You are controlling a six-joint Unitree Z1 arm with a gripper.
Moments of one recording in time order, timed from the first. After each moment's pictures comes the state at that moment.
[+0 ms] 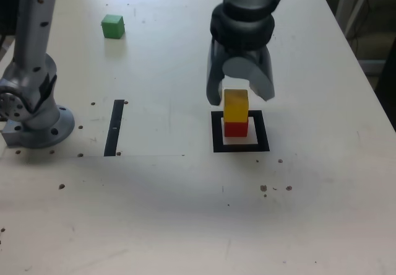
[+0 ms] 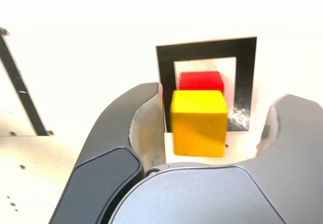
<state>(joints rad) -0.11 1.98 -1.59 1.28 0.14 -0.07</state>
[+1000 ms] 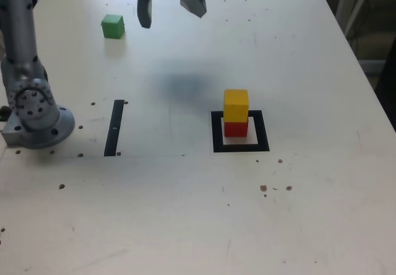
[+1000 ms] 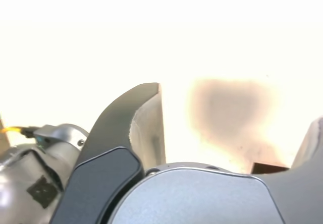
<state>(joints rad) 0.47 1.77 -1.46 1.37 0.26 0.38</state>
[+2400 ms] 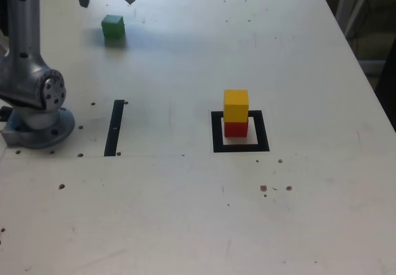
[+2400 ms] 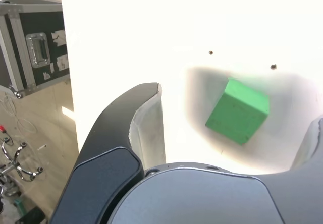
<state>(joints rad) 1.15 1.99 -1.51 1.19 0.42 0.95</state>
